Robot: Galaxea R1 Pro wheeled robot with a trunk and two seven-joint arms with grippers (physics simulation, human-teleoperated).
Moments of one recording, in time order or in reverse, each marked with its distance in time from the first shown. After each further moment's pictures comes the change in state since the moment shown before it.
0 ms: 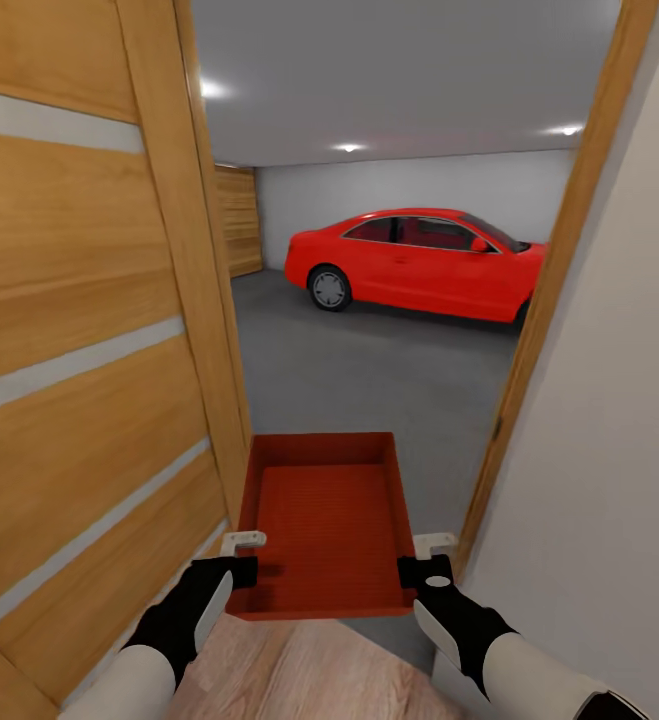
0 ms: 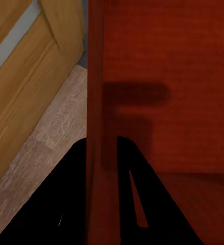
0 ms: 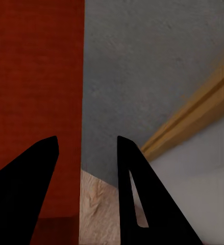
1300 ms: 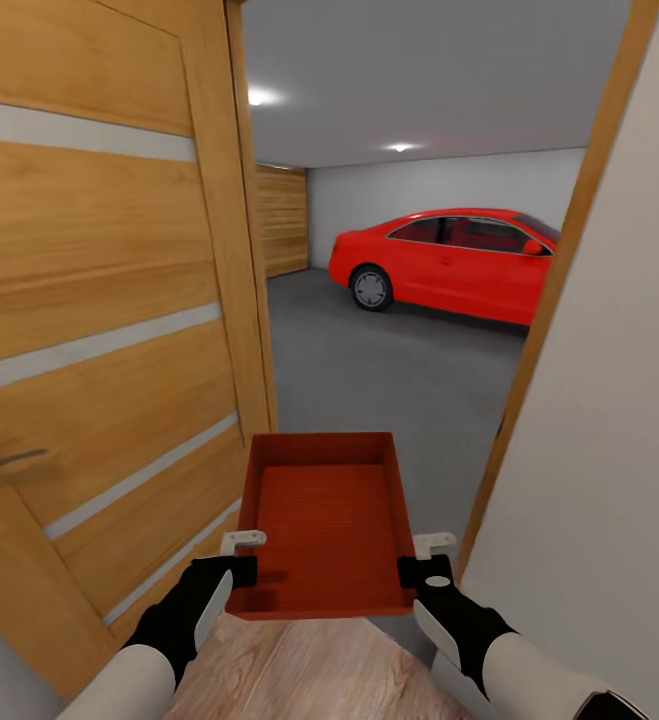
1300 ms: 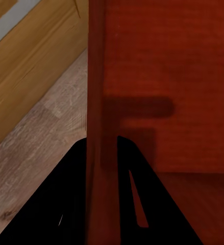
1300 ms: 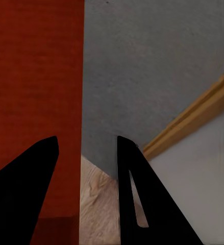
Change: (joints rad) left arm 0.000 0.000 0.000 -0.005 0.000 0.006 0.003; right arm 0.000 0.001 -0.001 0.000 -0.002 0.000 0.000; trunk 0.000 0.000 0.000
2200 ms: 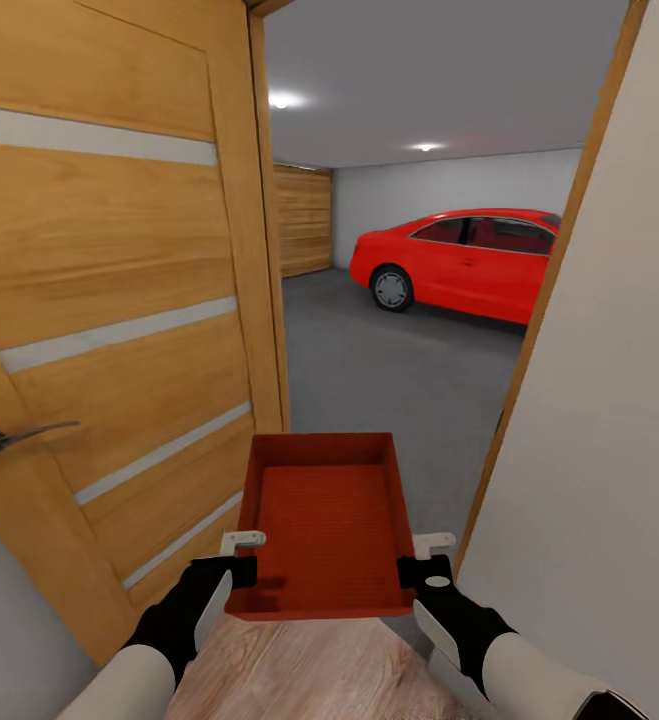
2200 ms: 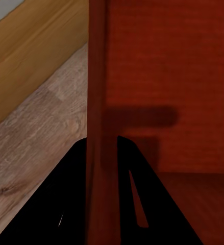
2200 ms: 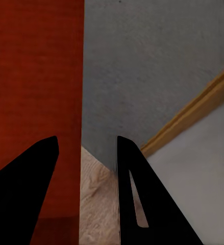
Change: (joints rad) left arm 0.000 0.000 0.003 0.002 0.000 0.000 -0.001; right arm 0.000 0.000 0.001 0.001 -0.001 0.001 0.000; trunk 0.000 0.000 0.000
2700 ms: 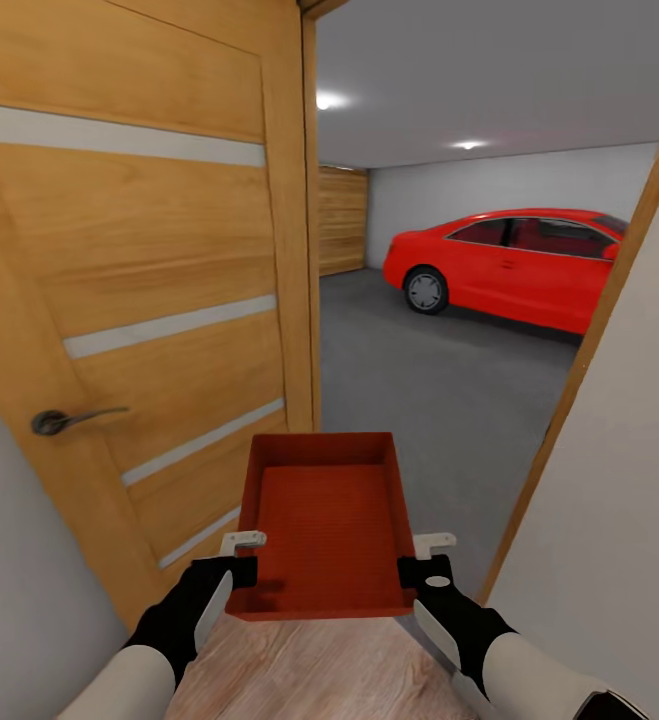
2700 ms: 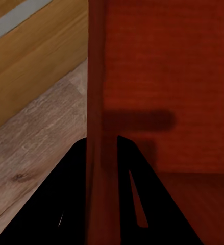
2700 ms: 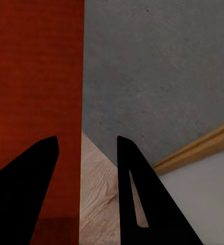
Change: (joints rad) left arm 0.000 0.000 -0.001 0.002 0.000 -0.003 -0.001; right arm 0.000 -0.001 0.000 0.000 0.001 0.000 0.000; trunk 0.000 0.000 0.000
